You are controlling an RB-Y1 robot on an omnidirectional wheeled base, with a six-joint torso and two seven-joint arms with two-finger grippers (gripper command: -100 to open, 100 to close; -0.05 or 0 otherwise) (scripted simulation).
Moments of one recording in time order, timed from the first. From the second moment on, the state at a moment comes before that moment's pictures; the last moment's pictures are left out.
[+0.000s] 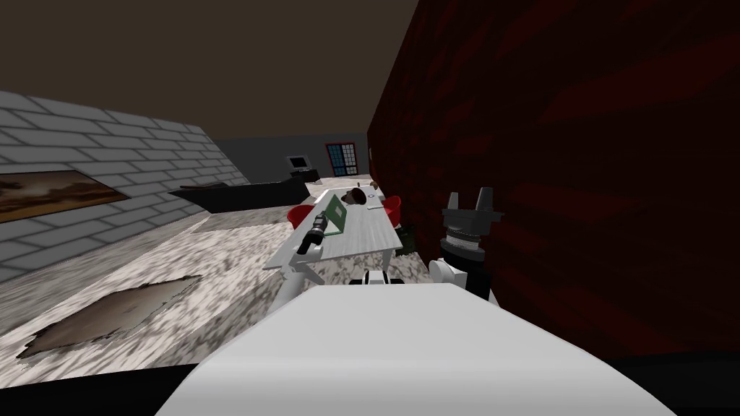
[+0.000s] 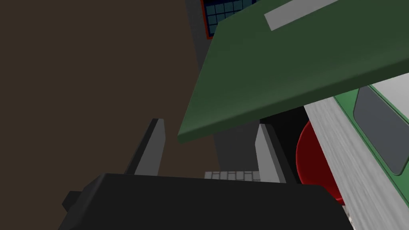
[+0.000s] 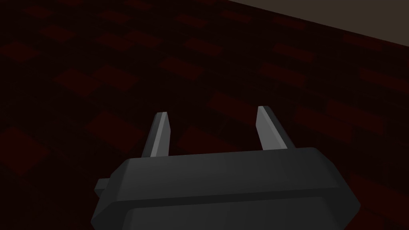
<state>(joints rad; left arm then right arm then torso) 0.06 0.29 0.12 -1.75 0.02 0.09 0.07 0.45 0.05 -0.01 -2.35 -0.07 -0.62 -0.12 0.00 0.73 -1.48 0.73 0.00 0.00</state>
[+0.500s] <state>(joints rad) 0.00 0.25 0.16 -1.64 0.05 0.04 0.10 0.45 0.05 -0.01 -2.35 -0.07 -0.62 -0.12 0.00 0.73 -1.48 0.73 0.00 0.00</state>
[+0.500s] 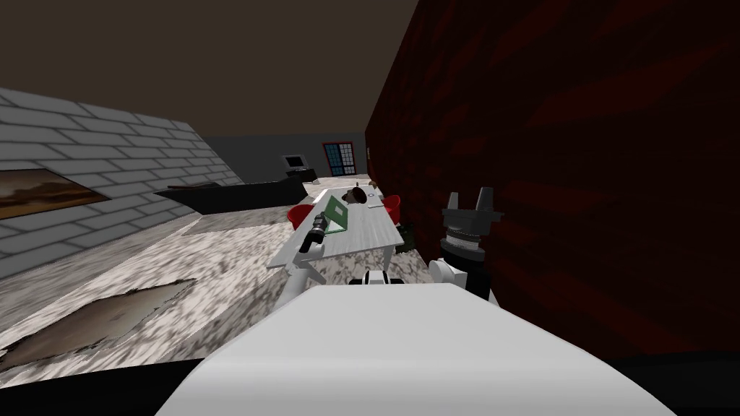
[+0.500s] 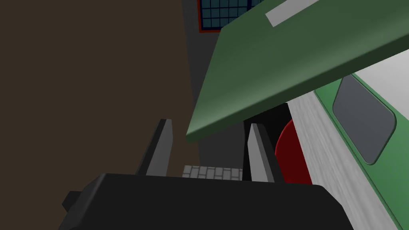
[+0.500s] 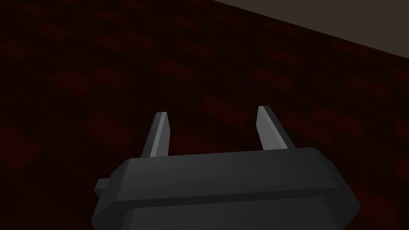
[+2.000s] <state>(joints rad) -0.16 0.18 0.29 -1.37 0.16 -0.05 0.20 0.45 0.05 -0.01 -2.35 -0.07 -0.62 -0.12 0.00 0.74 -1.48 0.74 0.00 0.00</state>
